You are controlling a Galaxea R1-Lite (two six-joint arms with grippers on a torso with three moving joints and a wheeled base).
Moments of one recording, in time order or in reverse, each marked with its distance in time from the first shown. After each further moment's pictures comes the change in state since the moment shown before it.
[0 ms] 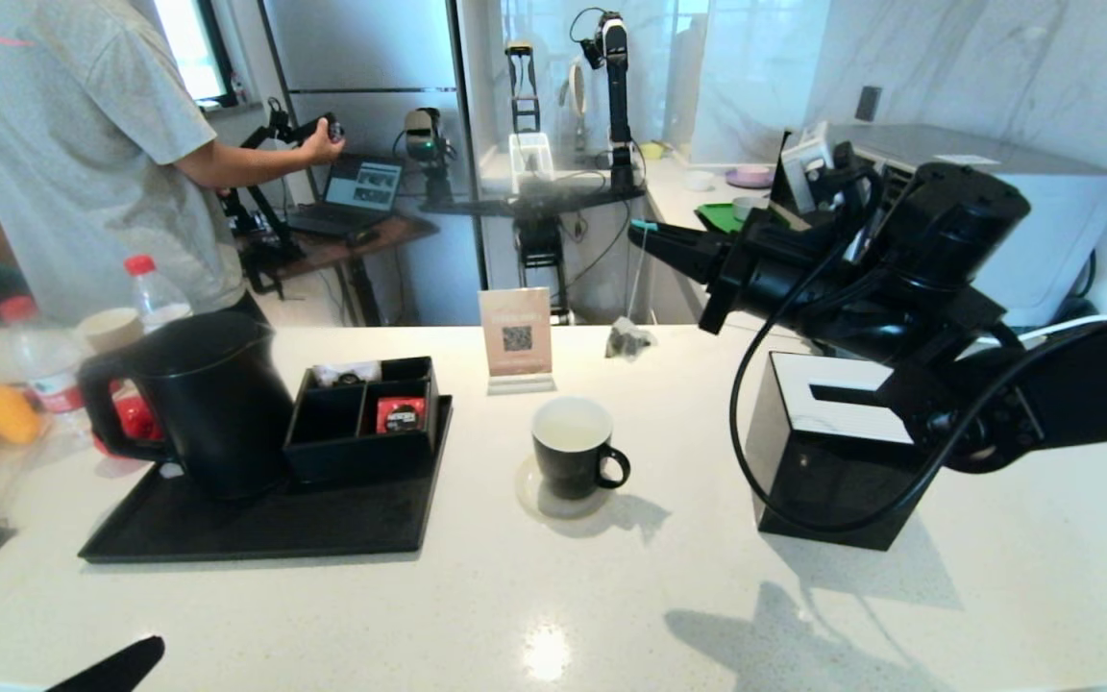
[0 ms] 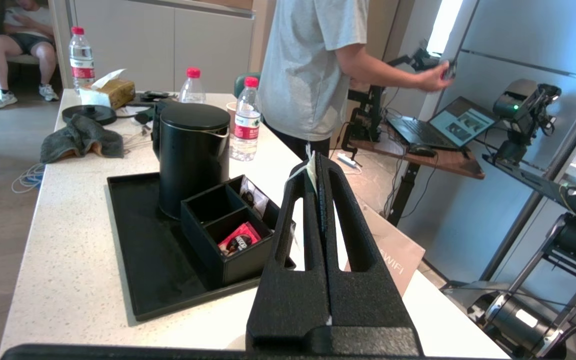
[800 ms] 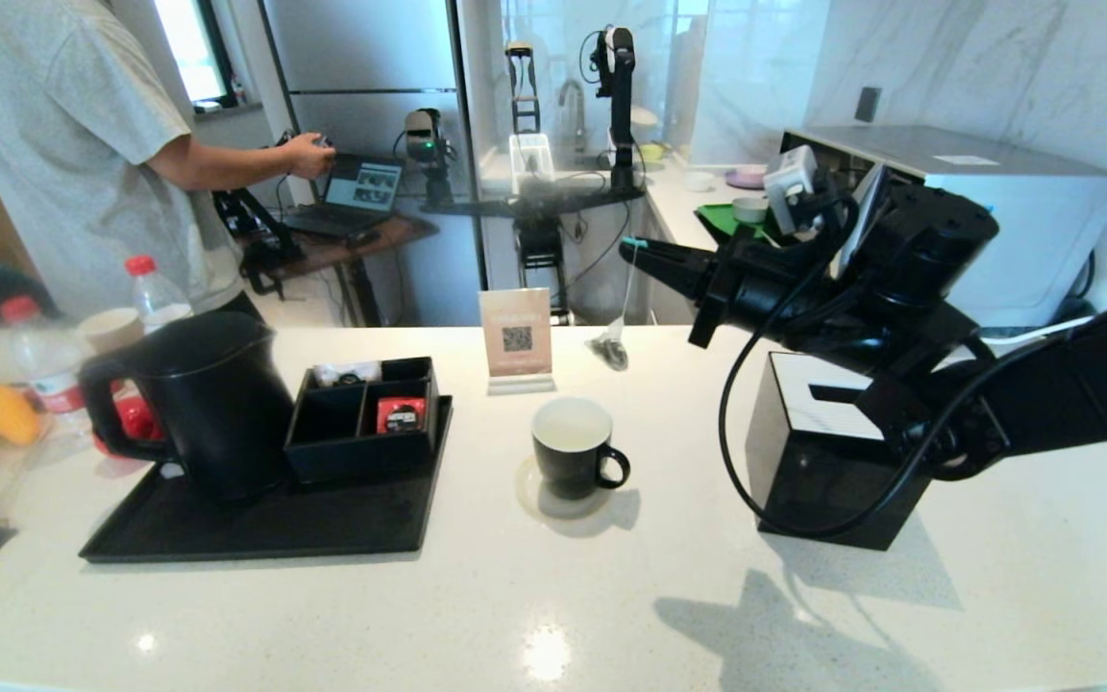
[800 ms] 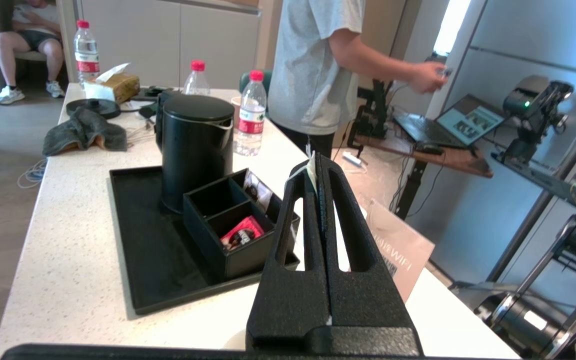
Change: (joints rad) left arm 0.059 -0.705 0.019 0.322 0.005 0.151; right arm 0.002 0.046 0.001 -0.043 0.016 0.000
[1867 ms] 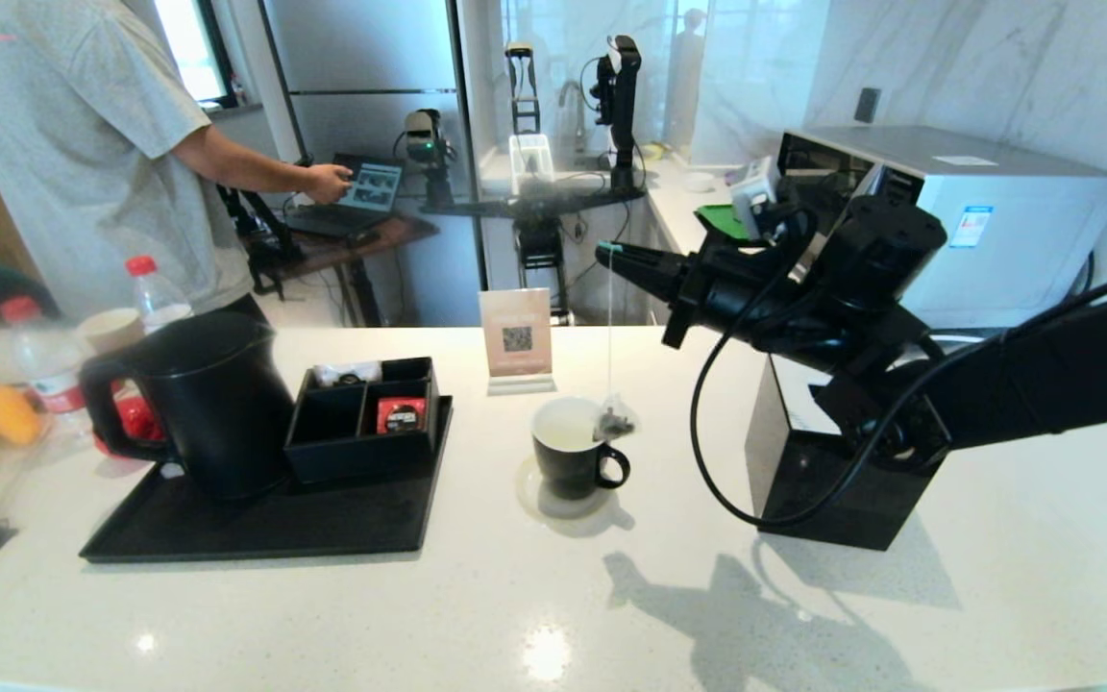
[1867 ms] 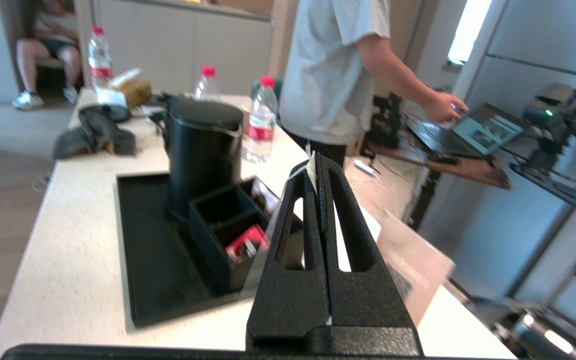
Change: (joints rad) left arm 0.002 -0.074 0.005 0.029 0.041 0.226; right arm 0.025 0.084 -0.095 -0.015 0.015 0.025
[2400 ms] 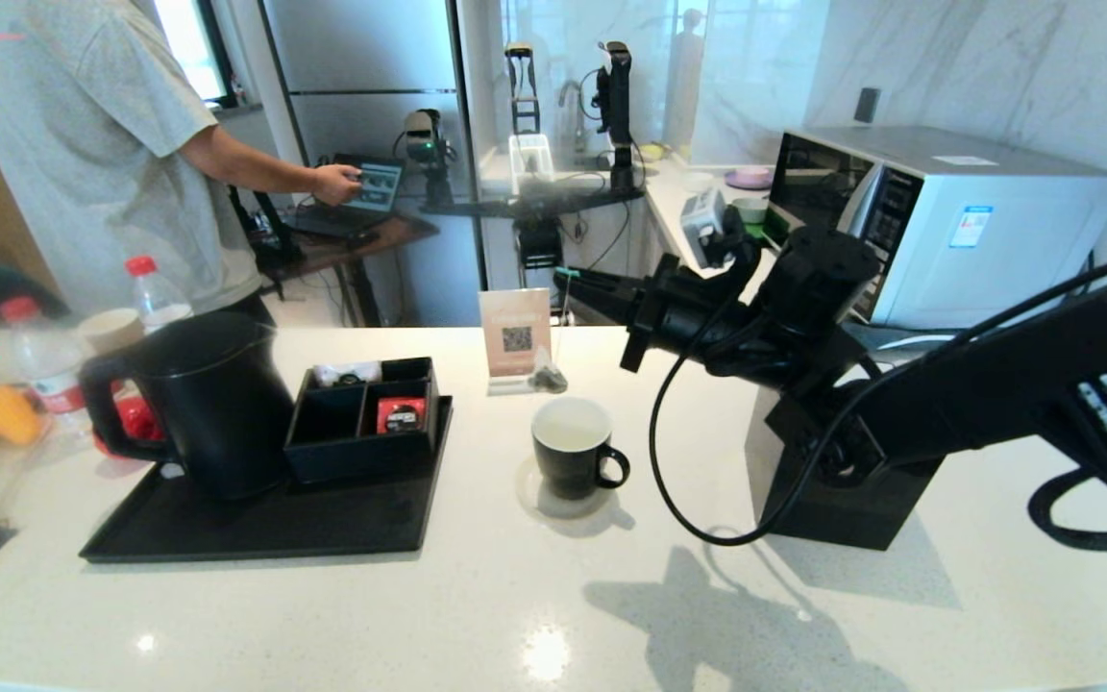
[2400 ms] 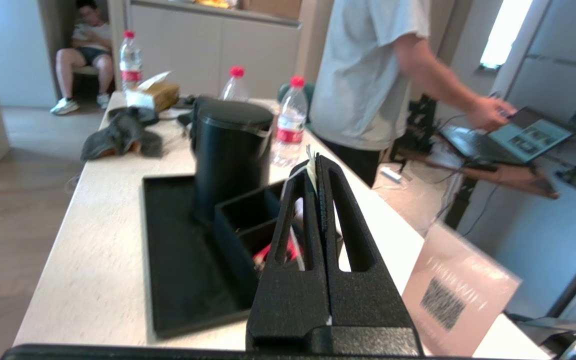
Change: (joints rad) left arm 0.000 0.000 0.000 0.000 0.000 0.000; right arm 0.059 0.092 -0.039 -0.056 0.009 0.020
